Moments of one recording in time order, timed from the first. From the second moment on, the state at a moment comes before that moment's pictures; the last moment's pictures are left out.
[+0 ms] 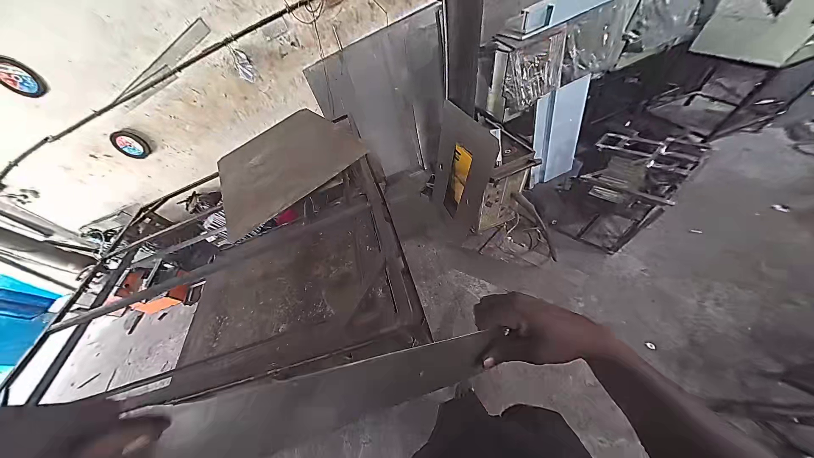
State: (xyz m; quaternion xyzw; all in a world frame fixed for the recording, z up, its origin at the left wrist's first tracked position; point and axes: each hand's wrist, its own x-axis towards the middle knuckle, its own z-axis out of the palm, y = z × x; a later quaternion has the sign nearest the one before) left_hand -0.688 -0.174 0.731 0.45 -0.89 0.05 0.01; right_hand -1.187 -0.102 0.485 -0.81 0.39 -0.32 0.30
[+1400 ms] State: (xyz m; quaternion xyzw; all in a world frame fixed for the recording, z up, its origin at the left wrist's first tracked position) left_hand -1.046 -0.708 0.474 0.87 -0.33 -0.27 0.24; right_hand -1.669 -0.834 0.422 -0.73 0.37 -0.31 0.49
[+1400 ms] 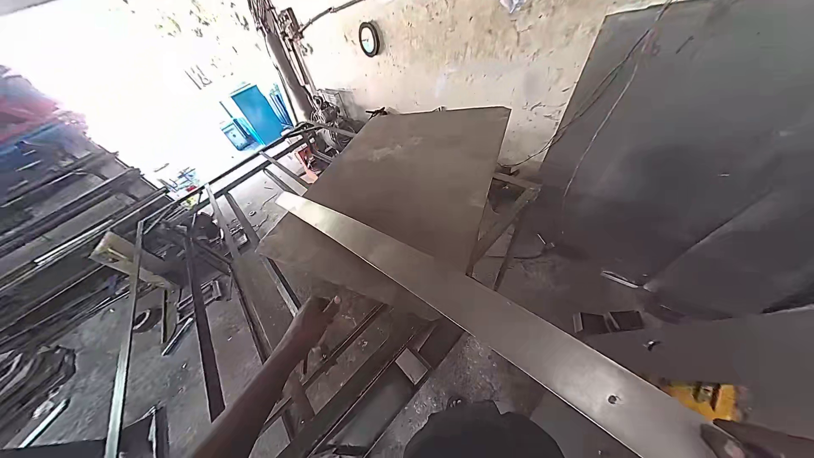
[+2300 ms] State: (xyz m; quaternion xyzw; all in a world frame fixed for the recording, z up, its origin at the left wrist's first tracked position) left_hand -1.078 -0.659 0.510 0.88 0.05 -0.07 0.47; right_hand -1.581 -1.107 0.428 -0.71 0.34 -0.19 0.59
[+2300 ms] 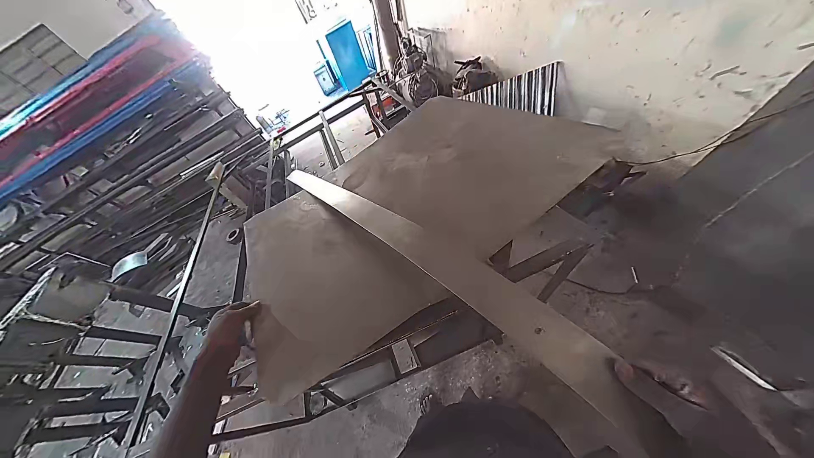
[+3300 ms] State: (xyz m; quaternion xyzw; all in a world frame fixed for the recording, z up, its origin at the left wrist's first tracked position) left_hand -0.965 -0.802 0.464 0.93 -0.36 -0.04 0.01; right_hand -1.518 -1.003 0.395 -0.74 0.29 0.03 0.61
